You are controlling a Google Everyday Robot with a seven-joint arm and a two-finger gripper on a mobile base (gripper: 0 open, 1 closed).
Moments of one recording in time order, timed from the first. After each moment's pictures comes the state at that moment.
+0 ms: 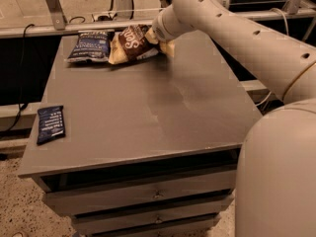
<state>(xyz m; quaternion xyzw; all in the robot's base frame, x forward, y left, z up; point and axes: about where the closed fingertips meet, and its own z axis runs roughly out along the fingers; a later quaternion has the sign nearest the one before) 0.810 -0.004 0.900 -0.41 0.79 0.06 0.45</state>
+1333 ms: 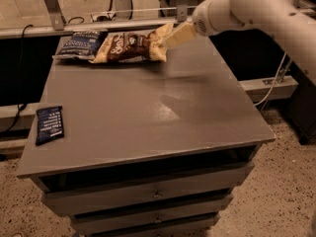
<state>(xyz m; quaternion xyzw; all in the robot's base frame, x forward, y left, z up) 0.774 -0.109 0.950 -0.37 0.77 0.06 0.51</state>
